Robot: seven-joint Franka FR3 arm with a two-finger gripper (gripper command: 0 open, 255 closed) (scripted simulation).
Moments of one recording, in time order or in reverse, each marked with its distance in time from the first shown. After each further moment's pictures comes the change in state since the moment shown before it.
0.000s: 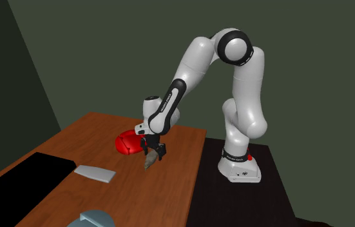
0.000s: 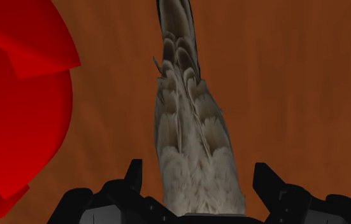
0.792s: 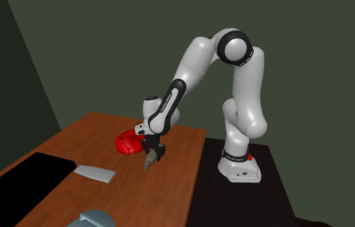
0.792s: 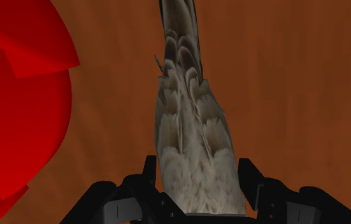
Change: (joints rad) arm 0.000 0.002 0.001 0.000 0.003 0.001 -0.002
